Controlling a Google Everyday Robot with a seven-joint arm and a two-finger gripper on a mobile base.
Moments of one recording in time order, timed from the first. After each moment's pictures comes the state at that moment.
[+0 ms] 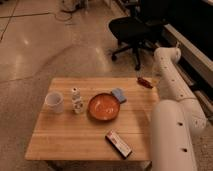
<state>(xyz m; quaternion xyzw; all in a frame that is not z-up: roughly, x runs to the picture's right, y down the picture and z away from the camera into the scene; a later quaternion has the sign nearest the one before) 0.339 -0.067 0.974 -0.19 0.05 0.13 0.97</state>
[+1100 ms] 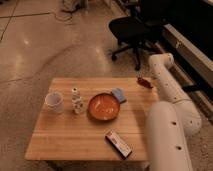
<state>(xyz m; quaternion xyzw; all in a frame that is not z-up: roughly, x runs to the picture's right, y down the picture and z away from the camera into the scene) 0.345 -0.060 1.016 -0.15 0.09 0.05 0.98</state>
